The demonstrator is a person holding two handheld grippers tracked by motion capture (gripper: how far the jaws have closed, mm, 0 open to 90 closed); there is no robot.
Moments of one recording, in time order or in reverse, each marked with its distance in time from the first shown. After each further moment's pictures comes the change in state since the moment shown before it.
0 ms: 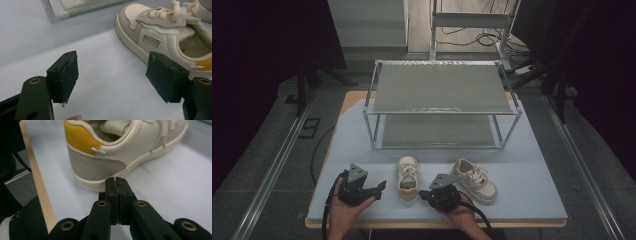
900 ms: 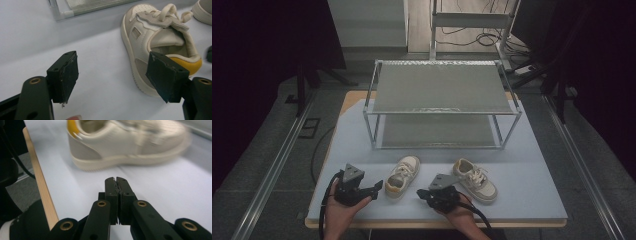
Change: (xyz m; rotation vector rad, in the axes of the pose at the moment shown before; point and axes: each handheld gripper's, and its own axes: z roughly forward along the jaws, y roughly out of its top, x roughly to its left) left arm 0.008 -0.003 -0.005 -0.008 -0.007 -0.026; right arm 0.005 0.002 -0.008 -0.048 -0.020 -0.012
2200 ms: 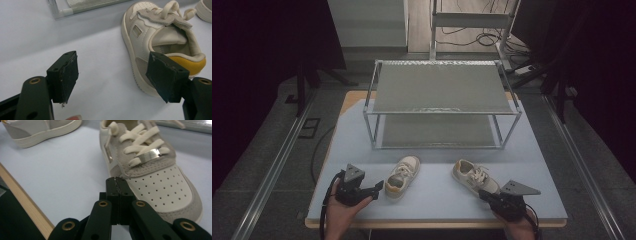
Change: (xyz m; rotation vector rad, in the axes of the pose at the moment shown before) left arm -0.001 -0.001 0.004 0.010 0.001 0.006; right arm -0.066 -0.088 -0.128 -0.080 -0.231 0.234
